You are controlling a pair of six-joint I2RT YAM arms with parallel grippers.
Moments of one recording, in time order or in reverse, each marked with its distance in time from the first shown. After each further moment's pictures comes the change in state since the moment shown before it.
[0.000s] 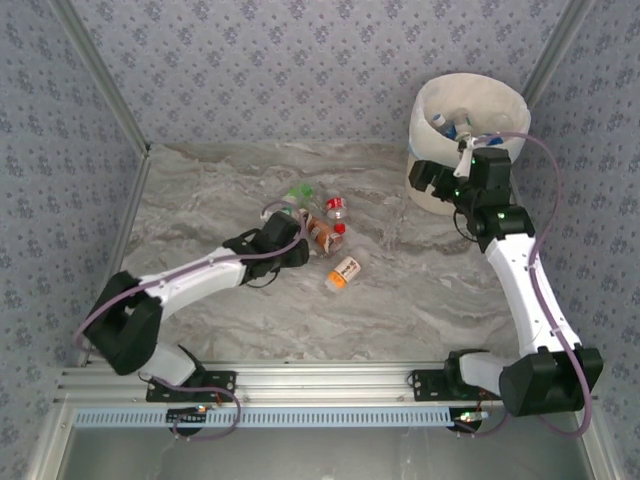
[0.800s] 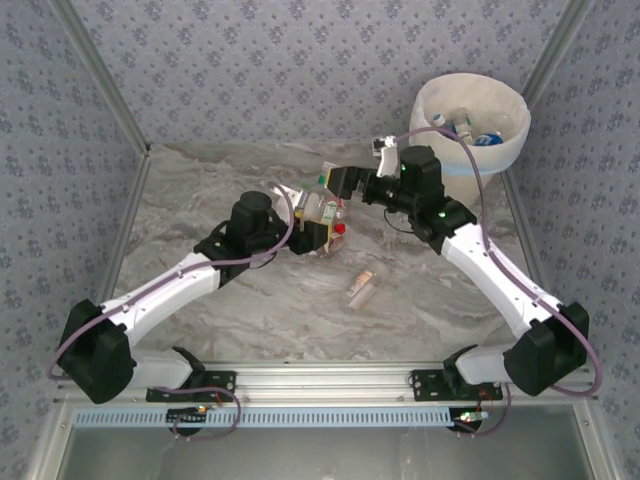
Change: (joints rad) left arm 0.053 -0.088 0.031 0.313 0.533 0.261; right arm 0.371 0.171 0.070 0.291 -0.188 0.193
